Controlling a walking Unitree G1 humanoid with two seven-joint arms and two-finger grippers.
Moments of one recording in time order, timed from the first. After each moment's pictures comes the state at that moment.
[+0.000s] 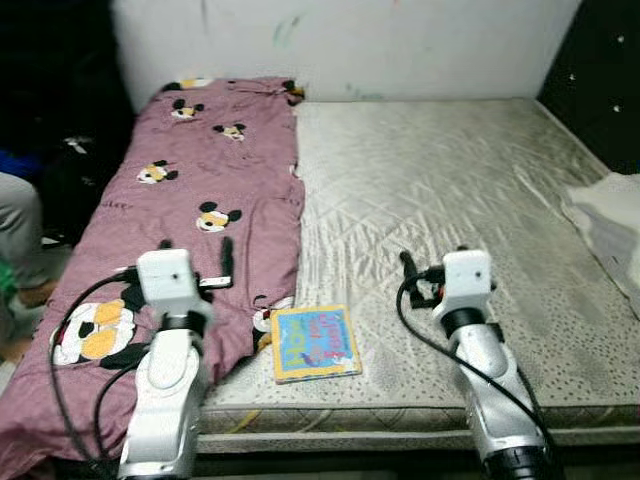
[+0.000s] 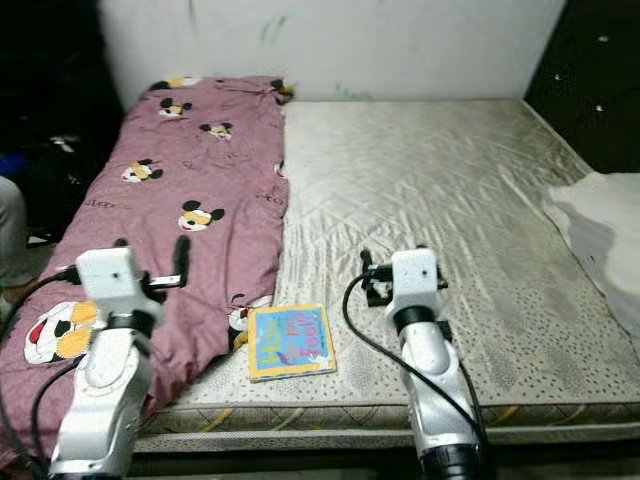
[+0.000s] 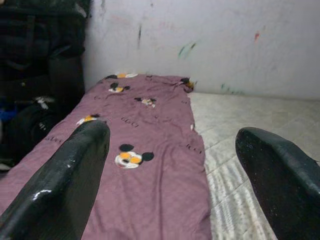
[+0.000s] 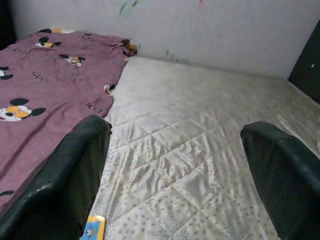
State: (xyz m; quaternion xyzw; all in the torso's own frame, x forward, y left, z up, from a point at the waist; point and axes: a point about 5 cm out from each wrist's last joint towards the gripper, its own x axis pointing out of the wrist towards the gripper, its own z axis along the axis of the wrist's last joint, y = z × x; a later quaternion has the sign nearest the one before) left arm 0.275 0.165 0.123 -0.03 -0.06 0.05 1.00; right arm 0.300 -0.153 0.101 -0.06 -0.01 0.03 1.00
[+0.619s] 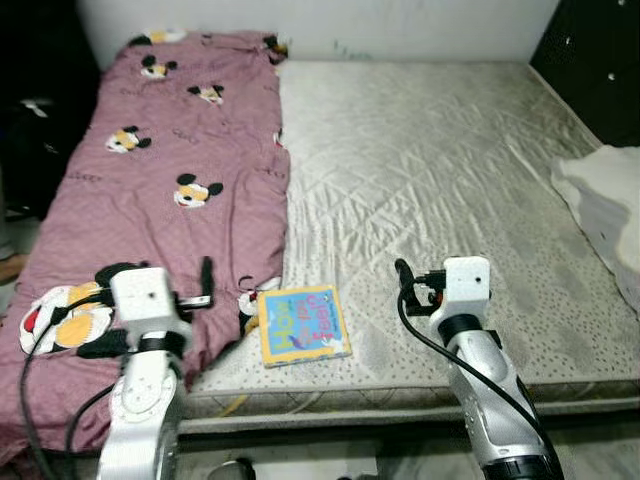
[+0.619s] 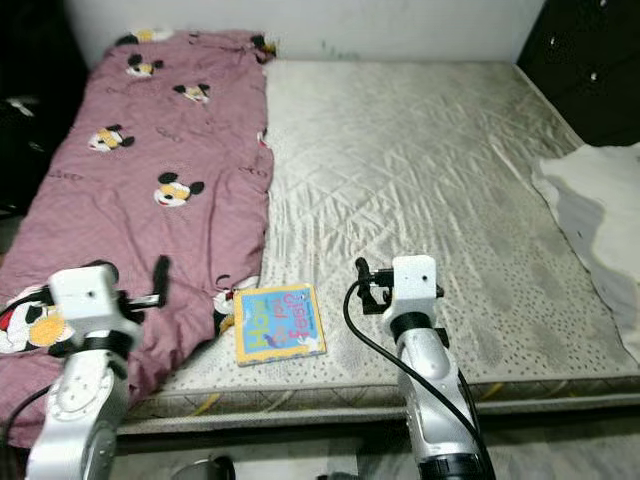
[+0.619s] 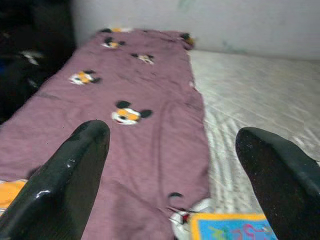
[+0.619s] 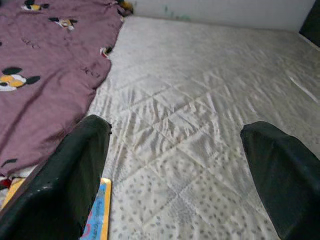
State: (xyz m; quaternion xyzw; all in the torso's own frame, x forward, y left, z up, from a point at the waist) left arm 0.256 0.176 0.120 -0.03 -0.02 0.05 1.00; right arm 0.293 -0.154 0.098 -0.02 0.02 0.03 1.00
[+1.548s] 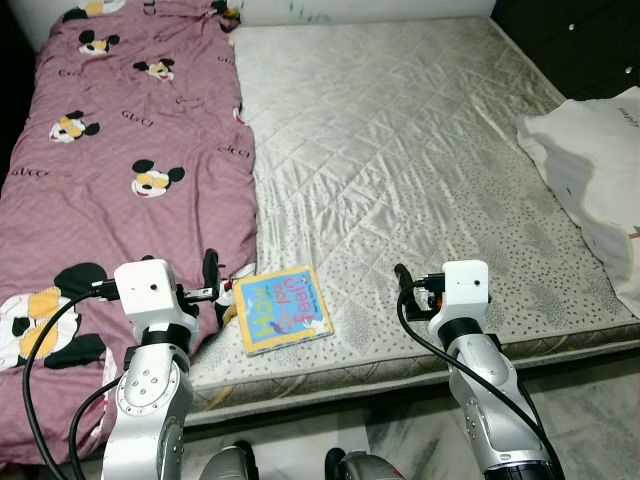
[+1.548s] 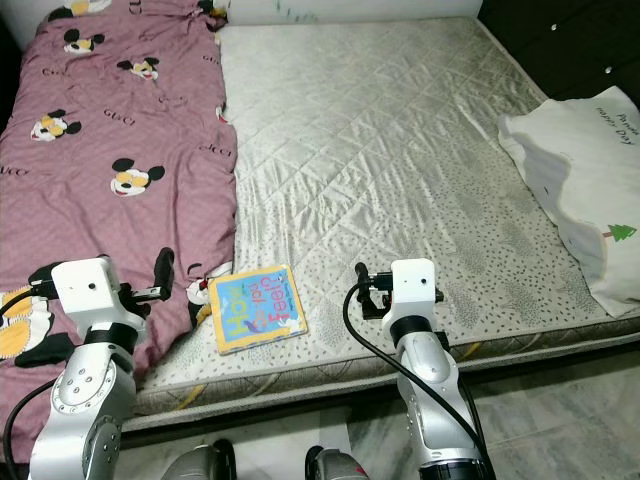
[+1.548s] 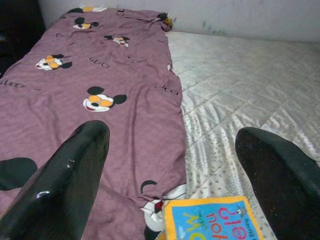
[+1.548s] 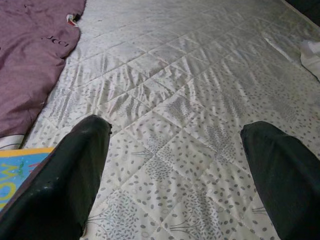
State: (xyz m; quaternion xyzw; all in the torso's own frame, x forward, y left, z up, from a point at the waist) left arm 0.257 0.172 0.127 -0.04 -0.02 0.06 1.00; right arm 0.290 -0.154 0.096 -0.03 0.04 0.03 1.00
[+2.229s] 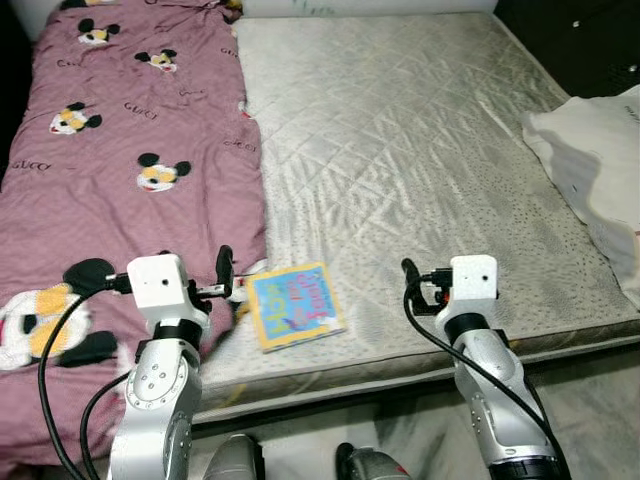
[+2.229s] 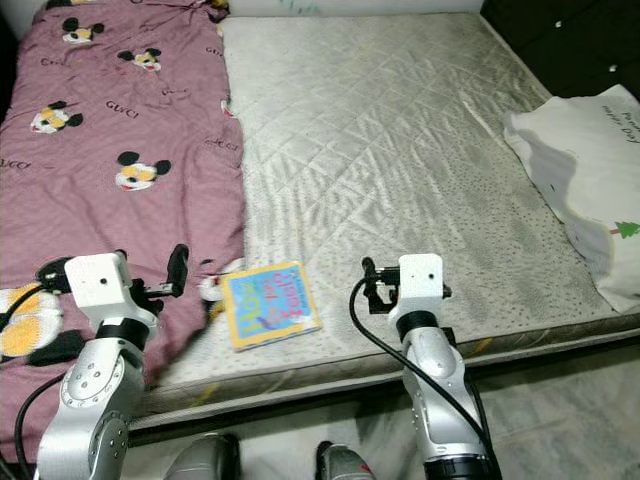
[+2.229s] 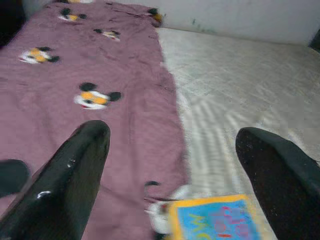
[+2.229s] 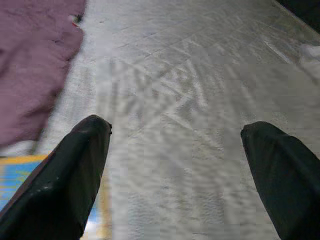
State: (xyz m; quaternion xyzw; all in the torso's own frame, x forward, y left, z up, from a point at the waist) left arm 0.260 0.166 0.131 -0.06 -0.03 0.04 1.00; right arm 0.295 -0.152 0.102 -0.02 0.03 0.03 1.00
